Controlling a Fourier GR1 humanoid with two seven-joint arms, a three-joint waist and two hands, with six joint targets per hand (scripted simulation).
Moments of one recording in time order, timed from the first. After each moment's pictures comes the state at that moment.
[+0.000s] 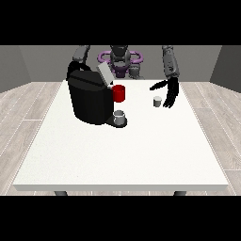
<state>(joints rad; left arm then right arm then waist) -0.48 0.37 0.12 -0.80 -0.29 -0.10 -0.15 -0.19 -0.03 -0.03 -1.45 0.03 -0.15 -0.03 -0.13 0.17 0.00</state>
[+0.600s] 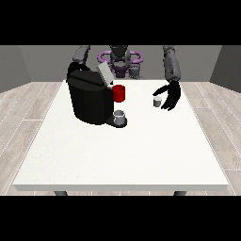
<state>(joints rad) -0.53 0.42 0.08 -0.66 -0.44 -0.02 -0.24 -0.21 -0.02 -0.02 -1.45 0.03 -0.15 -0.02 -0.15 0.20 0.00</state>
